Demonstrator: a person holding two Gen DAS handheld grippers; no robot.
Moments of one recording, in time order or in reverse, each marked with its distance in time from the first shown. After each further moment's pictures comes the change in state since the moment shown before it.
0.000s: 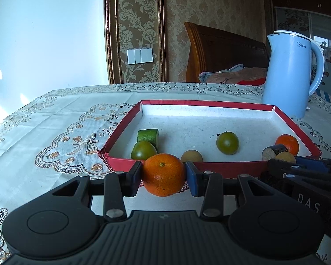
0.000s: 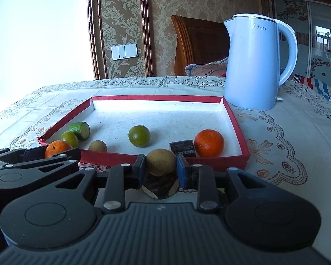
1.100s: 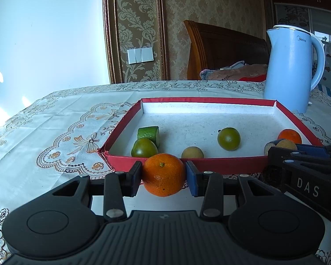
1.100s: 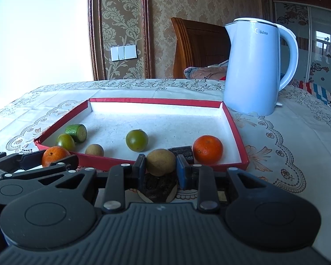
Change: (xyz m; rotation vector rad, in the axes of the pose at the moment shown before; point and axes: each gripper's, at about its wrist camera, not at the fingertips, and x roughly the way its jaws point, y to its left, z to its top) left arm 0.001 -0.003 -0.003 0.022 0.003 0.016; right arm 0.005 0.001 0.005 -0.022 -0.012 -0.014
